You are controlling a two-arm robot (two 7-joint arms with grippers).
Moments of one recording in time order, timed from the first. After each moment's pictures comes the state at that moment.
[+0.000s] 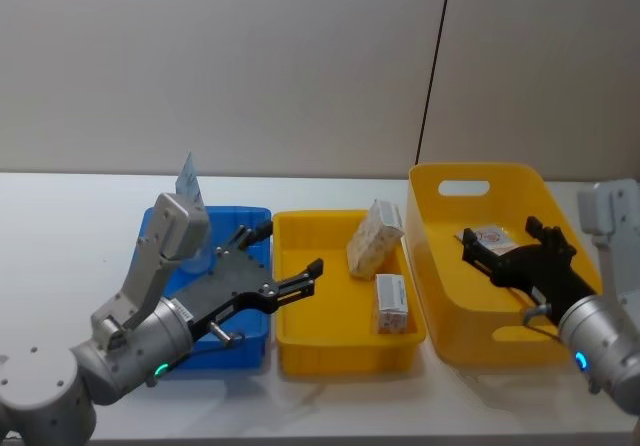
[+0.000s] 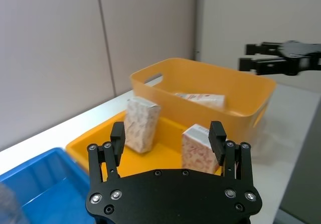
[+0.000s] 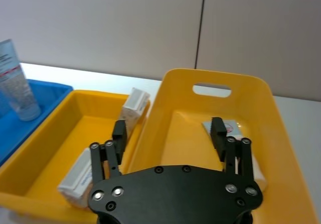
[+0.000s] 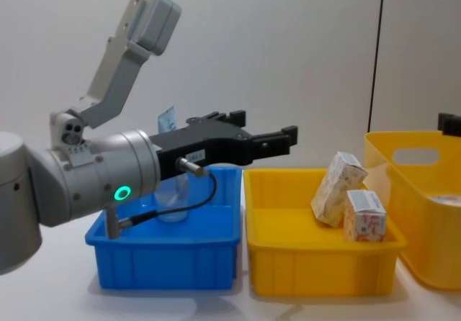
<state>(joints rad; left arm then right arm) -0.50 0.23 0.49 -1.24 -0.39 -0.12 -0.55 0.19 0.29 -0.09 -1.61 0.24 0.24 0.15</state>
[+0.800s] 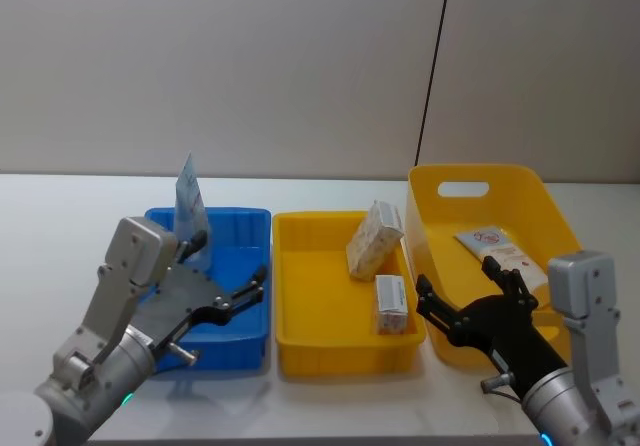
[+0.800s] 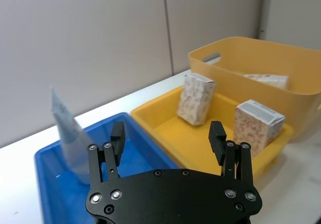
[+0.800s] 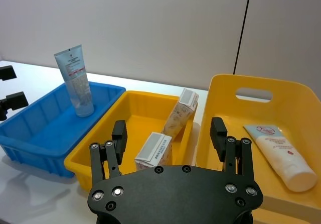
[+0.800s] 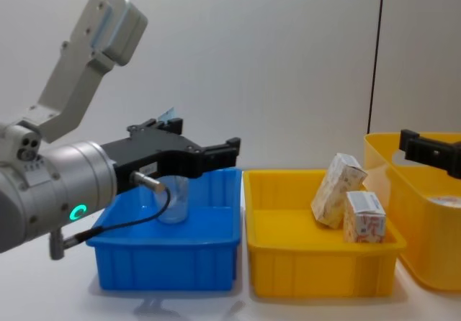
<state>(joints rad) -0.34 0.32 0.47 -1.47 -0.28 -0.04 -0.23 -0.01 0.34 -0.22 -1.76 0.29 0.04 0.07</state>
